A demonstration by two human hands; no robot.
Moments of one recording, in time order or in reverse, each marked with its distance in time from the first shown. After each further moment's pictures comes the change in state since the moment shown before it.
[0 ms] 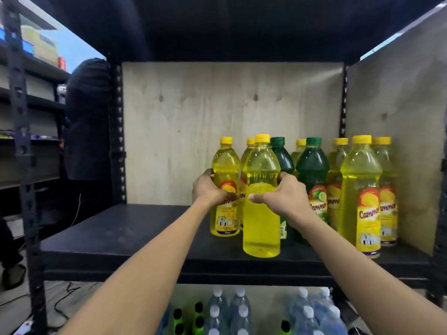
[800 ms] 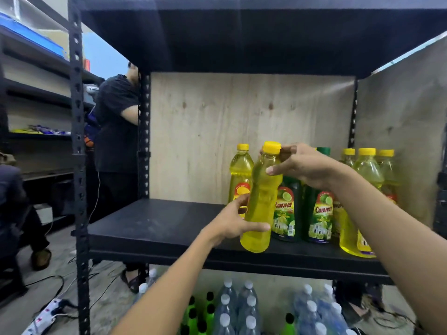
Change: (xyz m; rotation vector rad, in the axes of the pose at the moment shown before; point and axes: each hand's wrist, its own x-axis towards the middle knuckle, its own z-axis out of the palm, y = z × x) left_hand -0.102 0.000 -0.032 -0.272 -0.539 0.060; right_hand -0.002 -0.071 -0.076 0.448 -0.591 -0.213
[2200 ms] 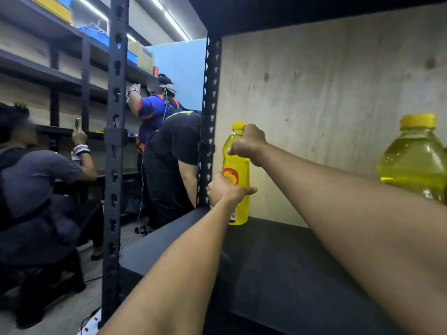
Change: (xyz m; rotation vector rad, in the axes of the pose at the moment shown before) left_hand 0.156 -0.164 -0.248 0.209 0.997 -0.356; right_hand 0.354 0.042 0.274 -0.427 0.240 -0.087
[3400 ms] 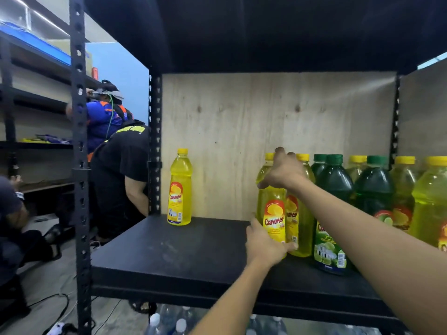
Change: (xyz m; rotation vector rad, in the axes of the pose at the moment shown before) left_hand -0.287 0.069 0.030 -0.089 -0.607 0.185; right_hand -0.164 0.053 -0.229 -0.497 0.121 0.283
